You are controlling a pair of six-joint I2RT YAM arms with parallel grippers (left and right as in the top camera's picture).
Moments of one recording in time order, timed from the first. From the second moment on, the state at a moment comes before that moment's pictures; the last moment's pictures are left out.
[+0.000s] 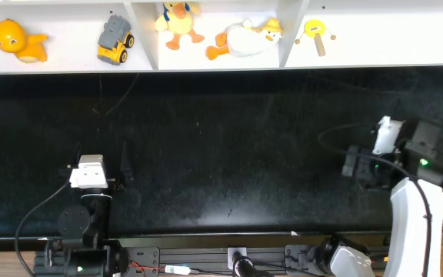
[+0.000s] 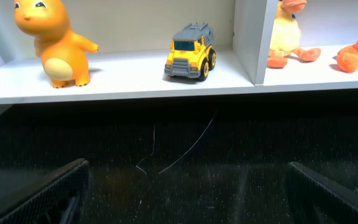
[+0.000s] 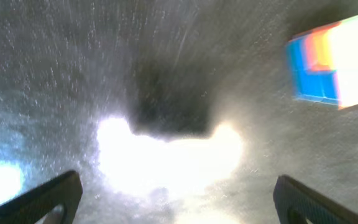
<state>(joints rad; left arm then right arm) 0.05 0.01 0.01 -0.08 0.01 0.05 -0.42 1.15 0.84 -0.96 -0.04 -0.24</state>
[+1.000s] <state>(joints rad) 0.05 0.01 0.01 -0.08 0.01 0.05 -0.94 1.50 0.91 -0.61 -0.28 -0.86</state>
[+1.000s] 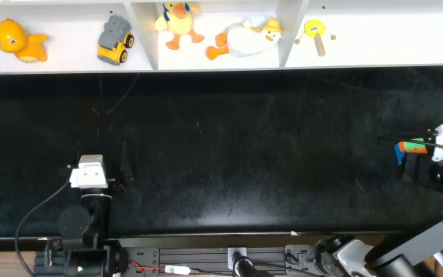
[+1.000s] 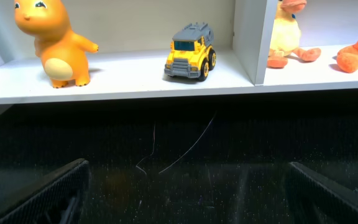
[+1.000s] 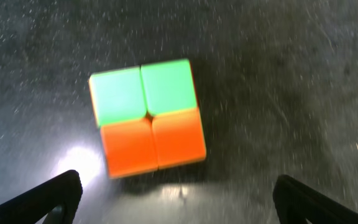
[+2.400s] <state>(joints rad) 0.05 0.01 0.01 -0.08 0.01 0.05 -0.75 1.58 1.00 -0.50 -0.28 -0.54</state>
